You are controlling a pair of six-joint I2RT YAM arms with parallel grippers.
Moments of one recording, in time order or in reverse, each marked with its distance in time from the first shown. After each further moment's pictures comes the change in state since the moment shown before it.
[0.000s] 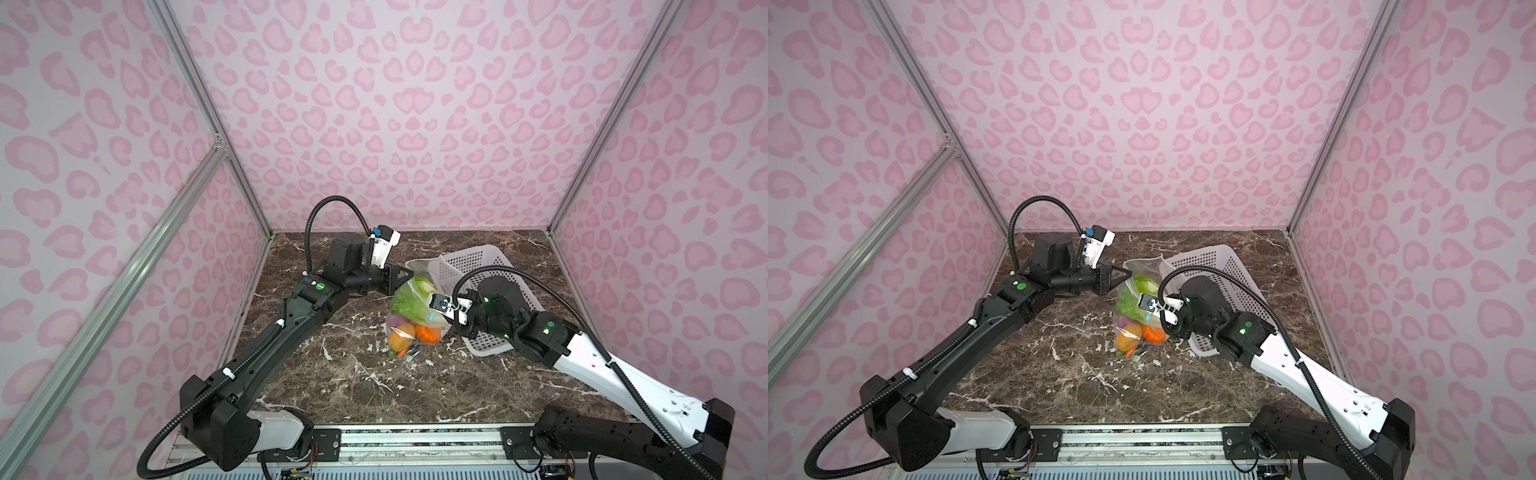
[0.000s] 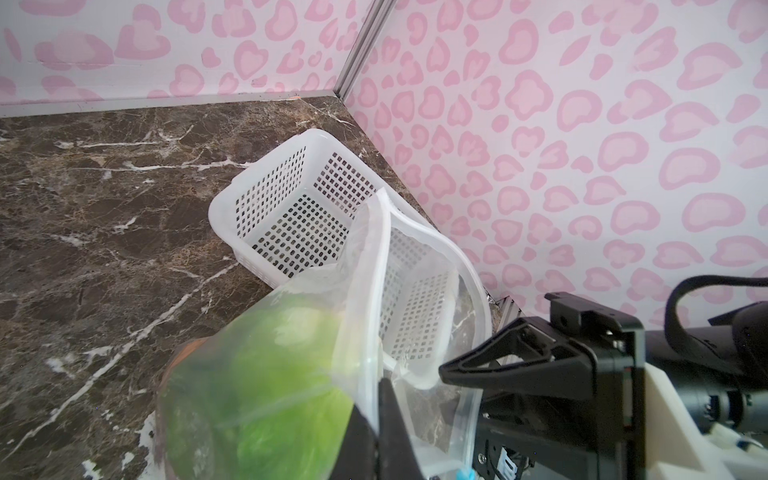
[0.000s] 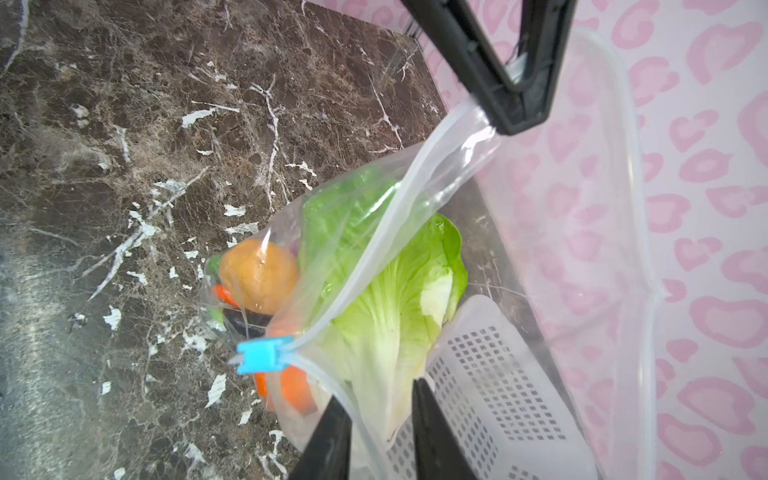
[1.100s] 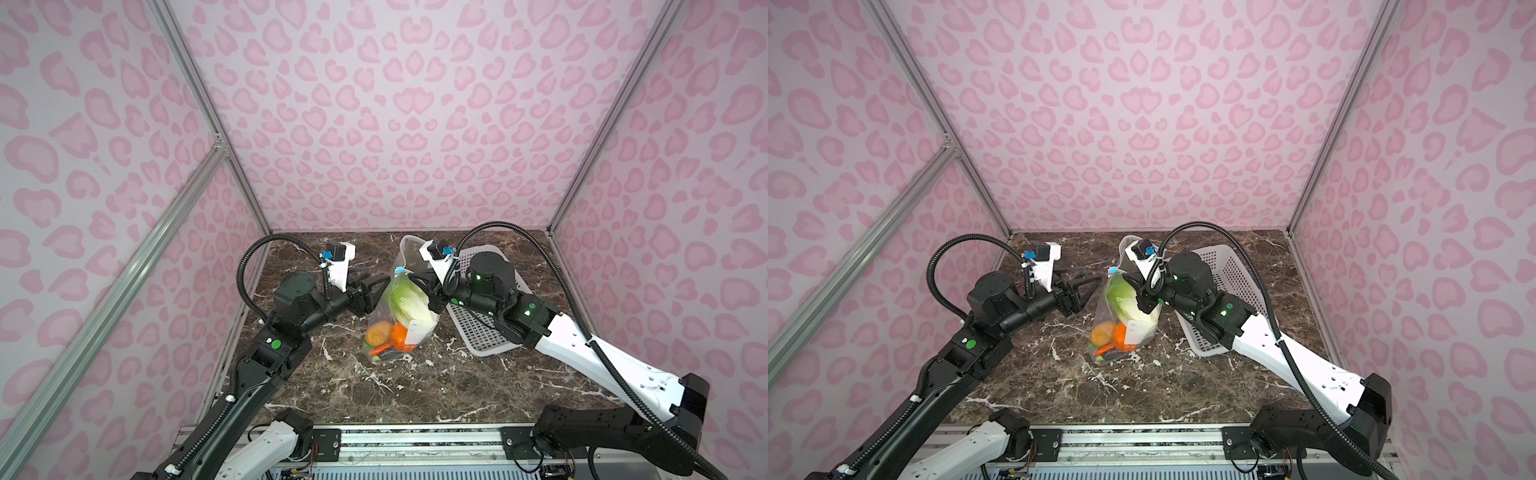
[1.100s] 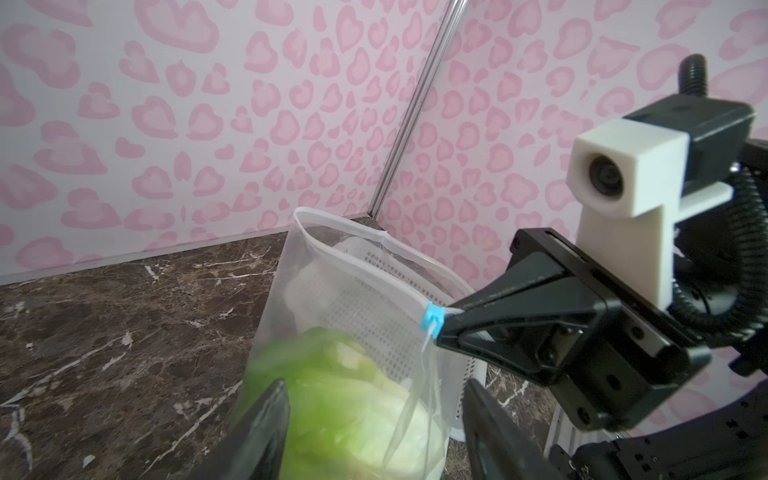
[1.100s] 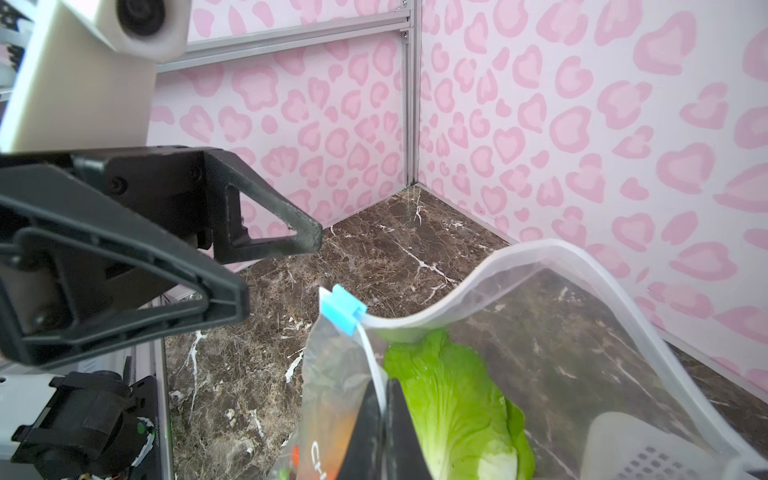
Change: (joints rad) left arm 0.055 -0.449 -0.336 0.256 -0.147 0.033; right arm 0.032 0.154 0.179 0.307 -0.141 0.681
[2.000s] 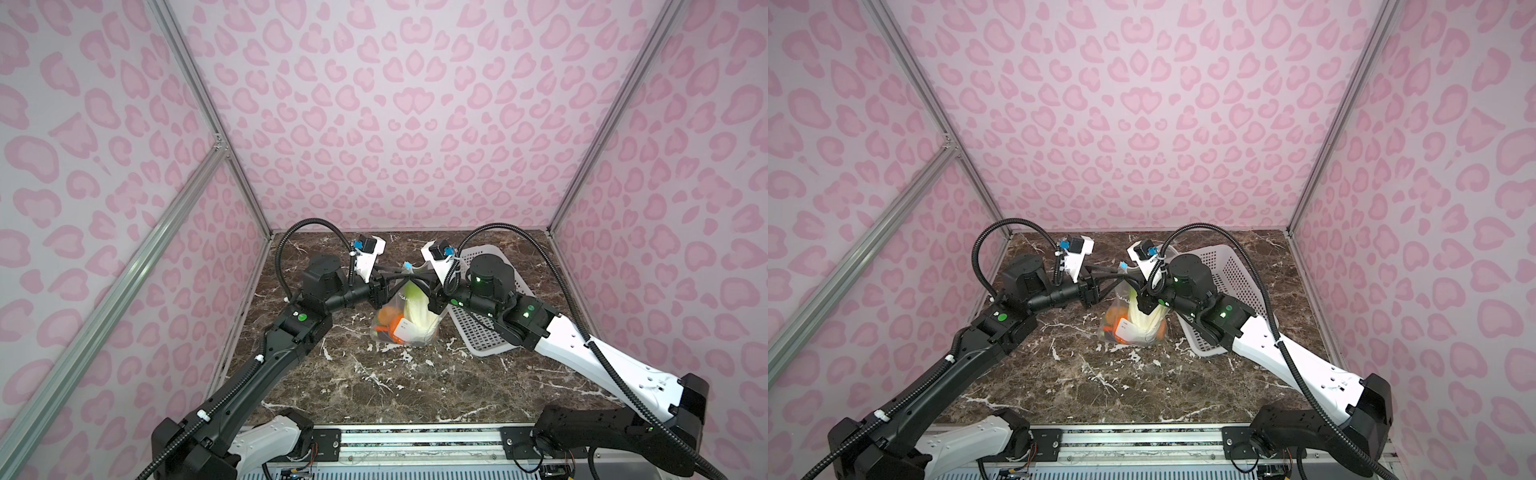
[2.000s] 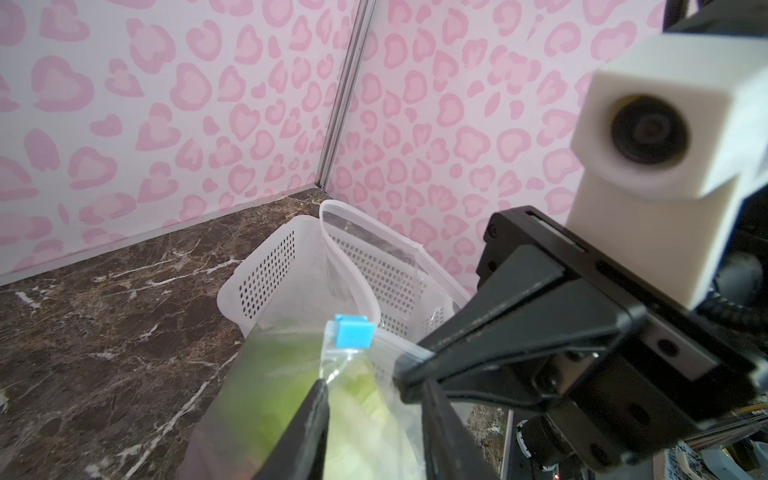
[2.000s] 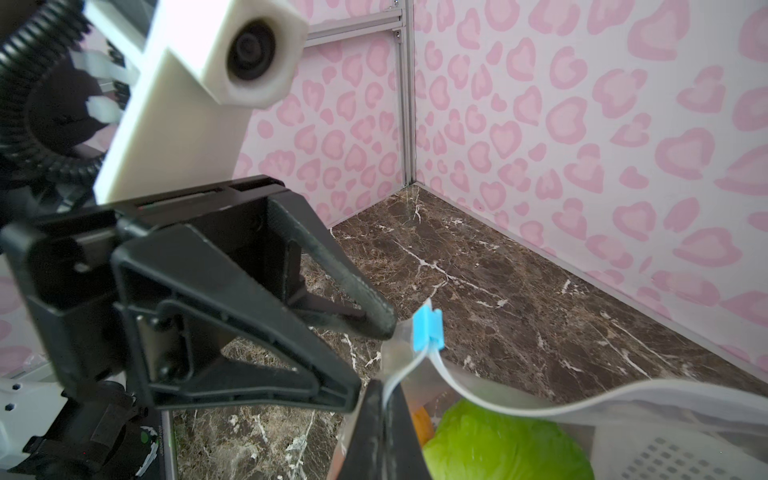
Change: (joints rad) left arm -0.032 0.218 0.076 0.069 0.157 0.061; right arm 0.002 -0.005 -0.023 0.021 0.009 0.014
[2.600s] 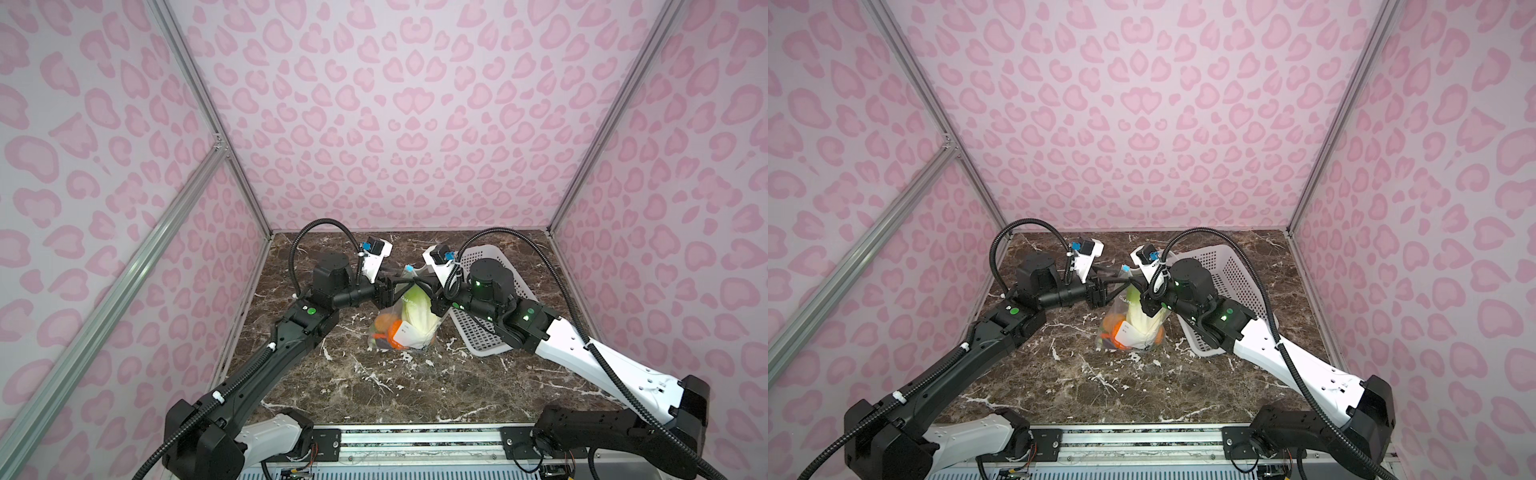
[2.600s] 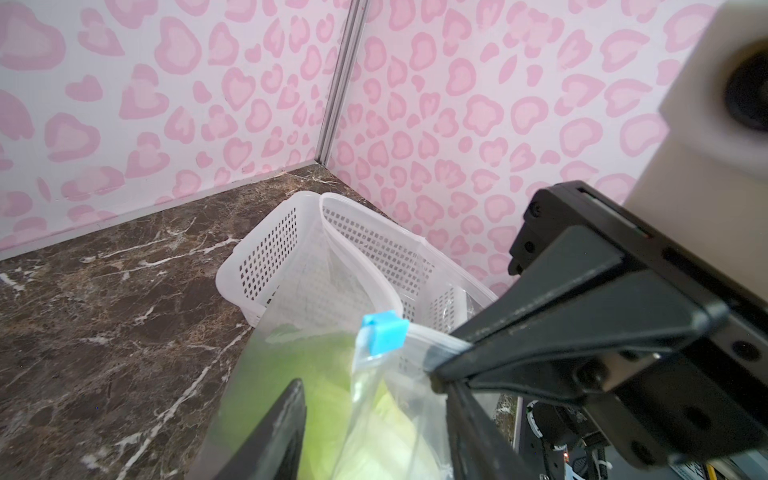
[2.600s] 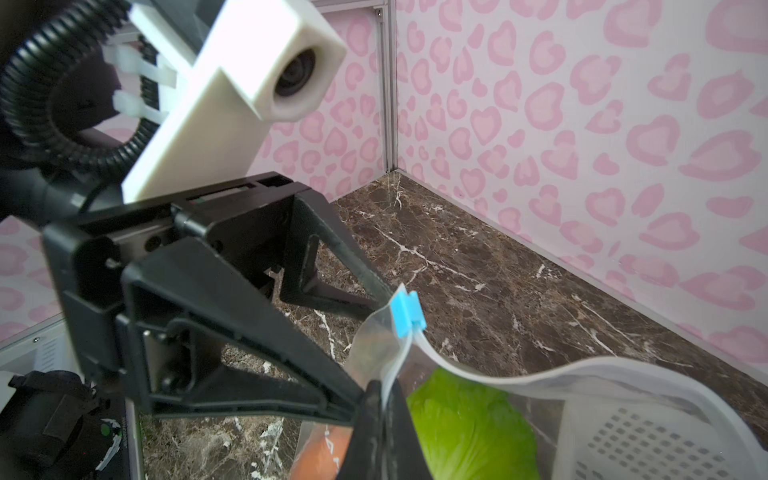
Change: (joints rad) left arm 0.008 0.080 -0.010 0.011 0.043 0.034; right arm -0.002 -0.015 -0.051 -0.002 0.053 -0.034
